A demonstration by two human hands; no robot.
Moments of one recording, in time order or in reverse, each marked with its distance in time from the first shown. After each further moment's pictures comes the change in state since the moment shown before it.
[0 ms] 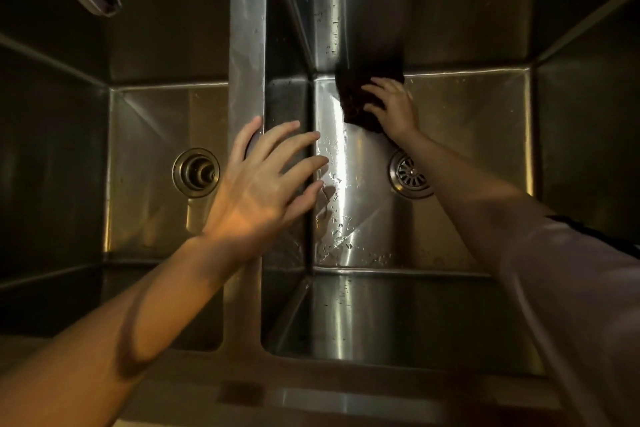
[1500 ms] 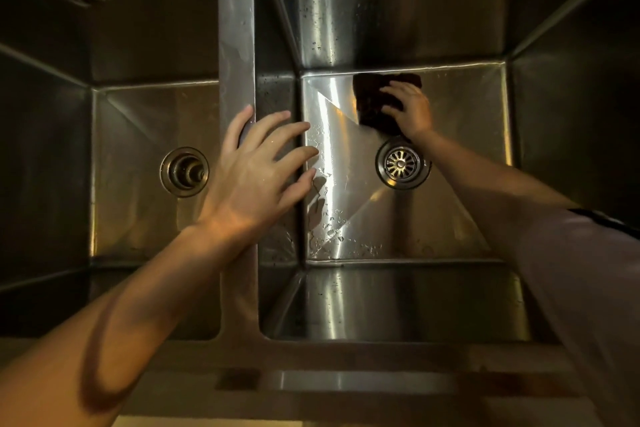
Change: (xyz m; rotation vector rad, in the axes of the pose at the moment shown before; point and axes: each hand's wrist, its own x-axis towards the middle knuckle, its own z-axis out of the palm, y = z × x) left_hand 0.001 0.001 0.000 0.024 0.037 0.014; right_hand -0.032 0.036 -0.029 0.056 0.025 0.123
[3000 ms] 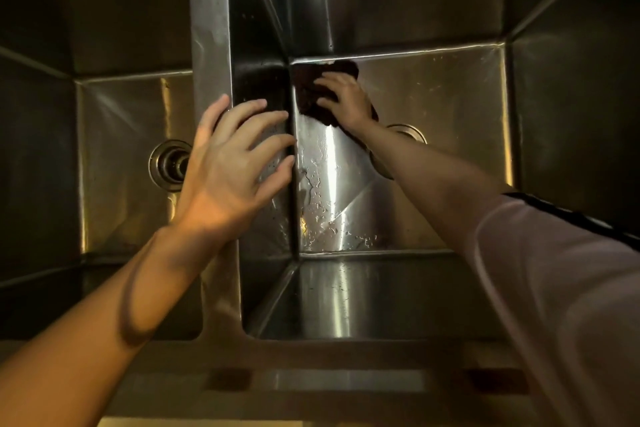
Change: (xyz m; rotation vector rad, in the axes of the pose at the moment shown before) left_hand 0.000 0.003 -0.005 -0.094 -0.025 -0.078; right_hand 0.013 -0.078 0.056 0.045 -0.111 -0.116
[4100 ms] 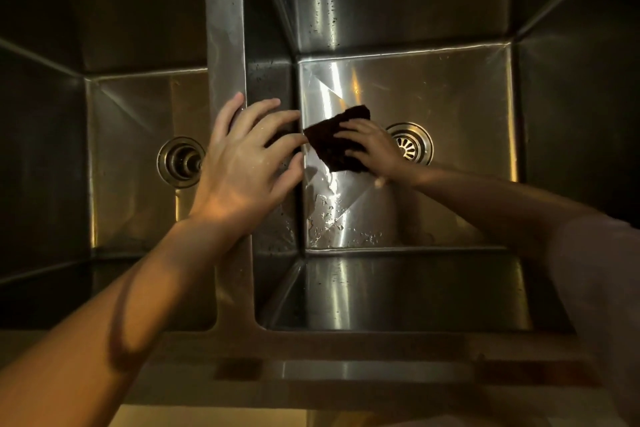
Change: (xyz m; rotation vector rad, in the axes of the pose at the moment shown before) left_hand 0.000 0.001 0.000 0.029 0.022 0.020; right_hand -0.089 0.034 0.004 -0.101 -0.160 -0.241
